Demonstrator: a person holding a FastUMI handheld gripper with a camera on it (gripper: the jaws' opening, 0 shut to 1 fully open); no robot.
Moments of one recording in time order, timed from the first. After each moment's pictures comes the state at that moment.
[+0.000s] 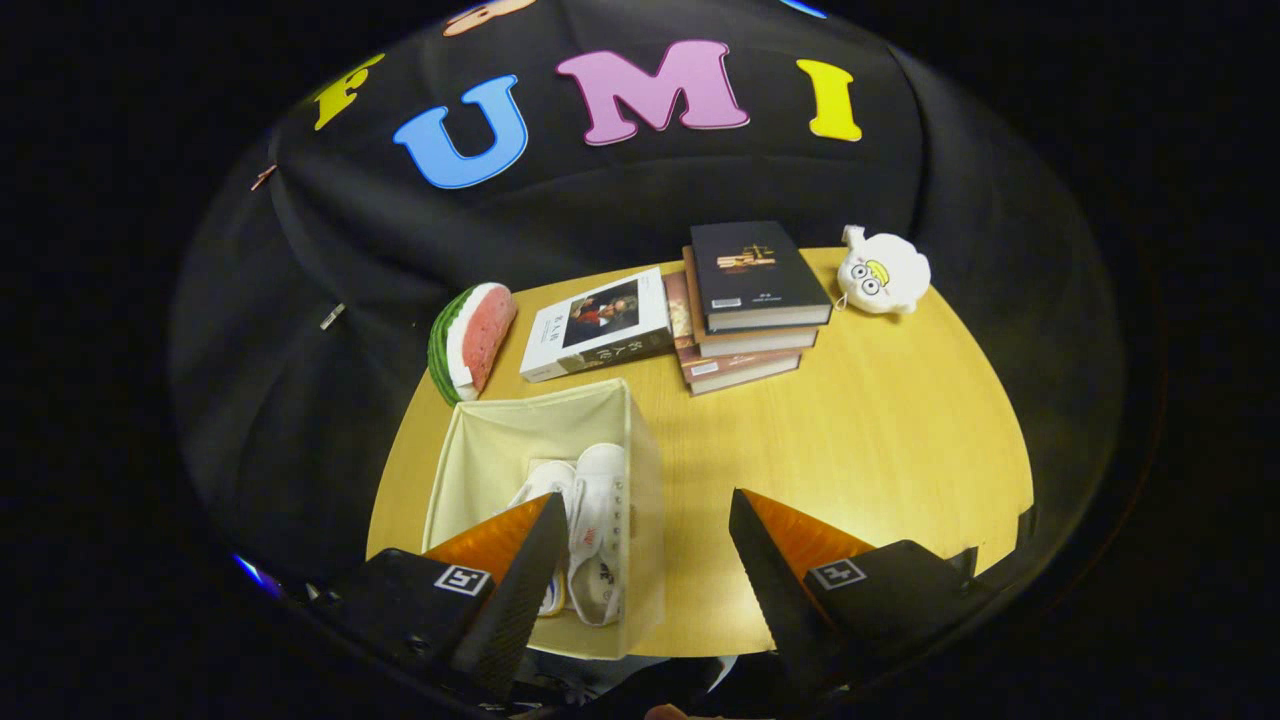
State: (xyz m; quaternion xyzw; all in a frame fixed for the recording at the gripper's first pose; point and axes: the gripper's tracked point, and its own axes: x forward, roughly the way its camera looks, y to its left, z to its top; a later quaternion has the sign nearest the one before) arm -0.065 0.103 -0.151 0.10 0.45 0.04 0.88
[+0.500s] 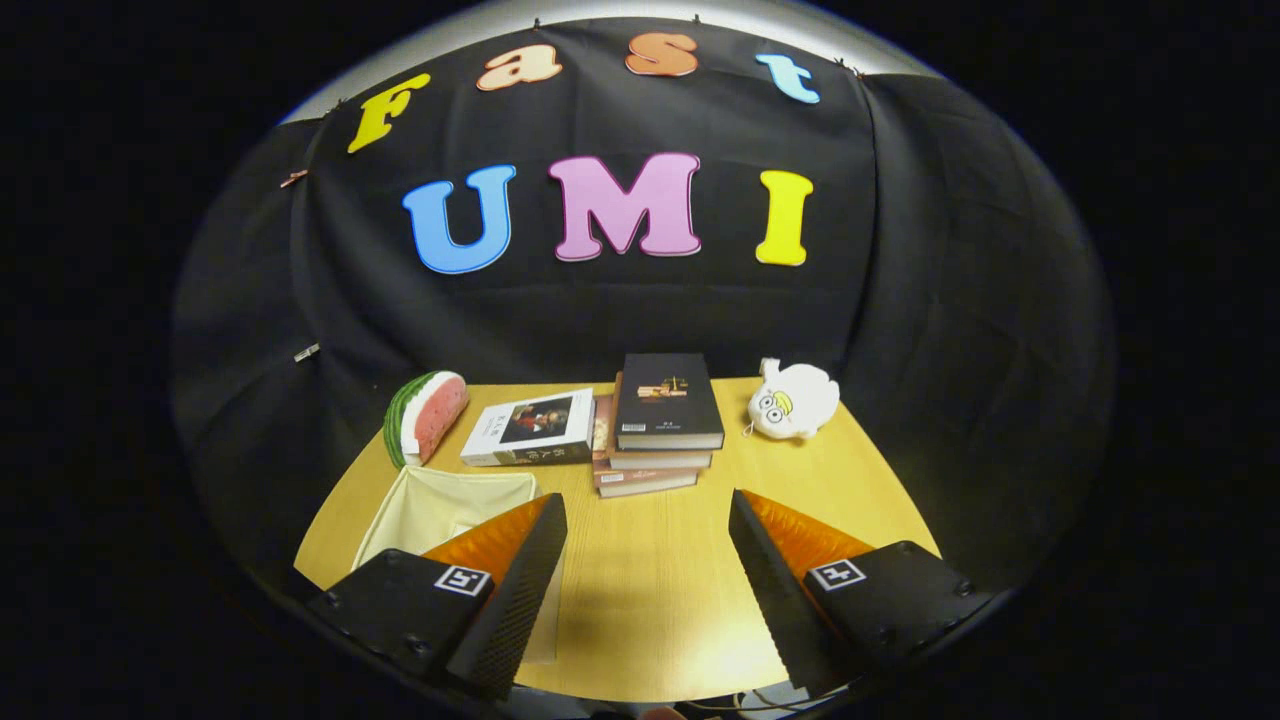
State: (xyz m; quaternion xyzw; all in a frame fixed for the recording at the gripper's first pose) arm -0.058 0.019 -0.074 0.02 0.28 0.00 0.96
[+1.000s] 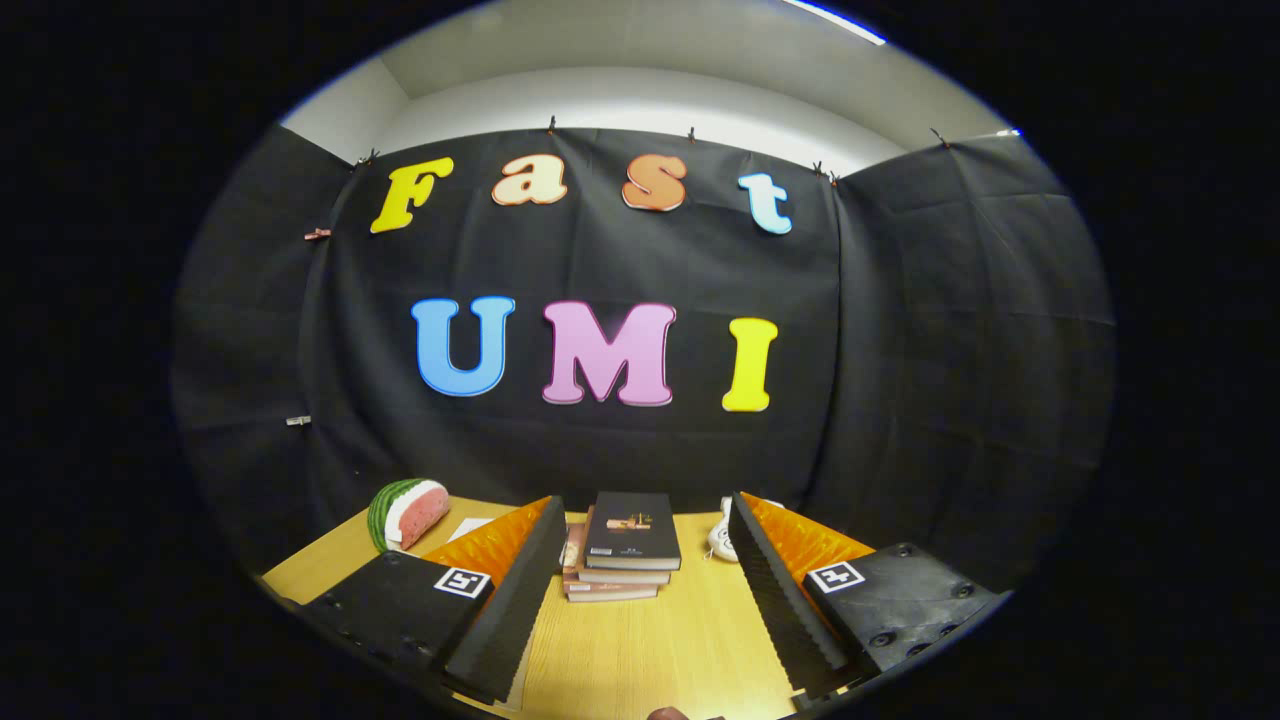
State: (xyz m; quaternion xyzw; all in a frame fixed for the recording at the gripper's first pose) arm -0.064 -0.008 0.043 -0.01 0.07 -0.04 1.00
